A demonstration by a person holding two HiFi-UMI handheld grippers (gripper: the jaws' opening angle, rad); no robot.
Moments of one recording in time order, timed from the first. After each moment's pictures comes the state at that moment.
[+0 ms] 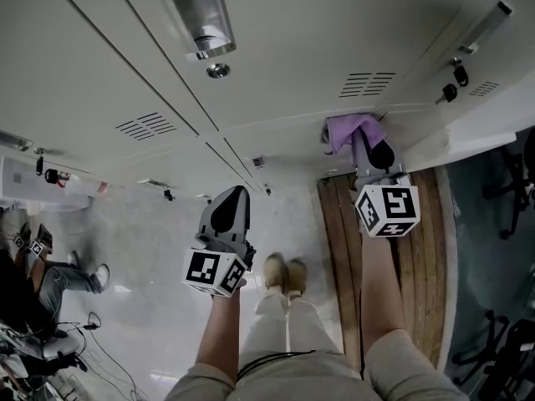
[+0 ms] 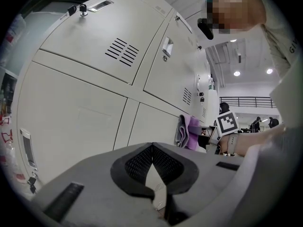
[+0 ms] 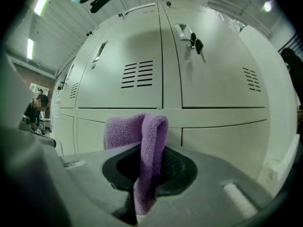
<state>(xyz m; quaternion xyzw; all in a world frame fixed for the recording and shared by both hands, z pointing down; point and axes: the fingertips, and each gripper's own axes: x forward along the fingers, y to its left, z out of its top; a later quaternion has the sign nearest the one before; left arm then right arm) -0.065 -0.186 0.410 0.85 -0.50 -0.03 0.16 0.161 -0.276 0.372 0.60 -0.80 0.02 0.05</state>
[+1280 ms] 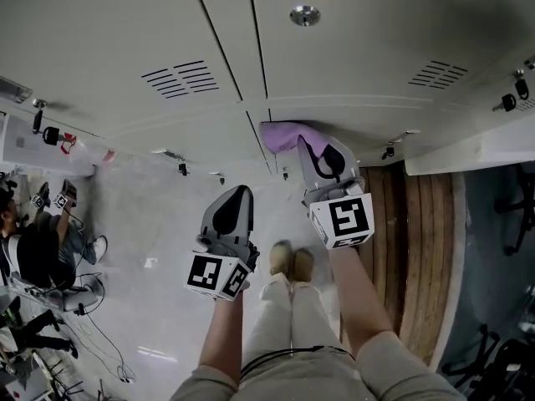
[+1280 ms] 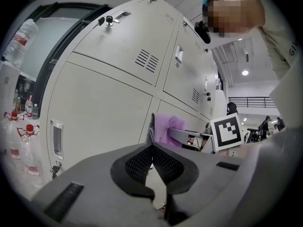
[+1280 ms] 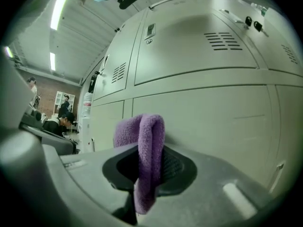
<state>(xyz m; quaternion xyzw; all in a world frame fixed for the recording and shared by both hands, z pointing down) -0.125 -0.157 0.442 0.82 -0.54 -0.03 0.17 -0.027 -0.248 0.430 0.47 -0.88 0.01 0.05</state>
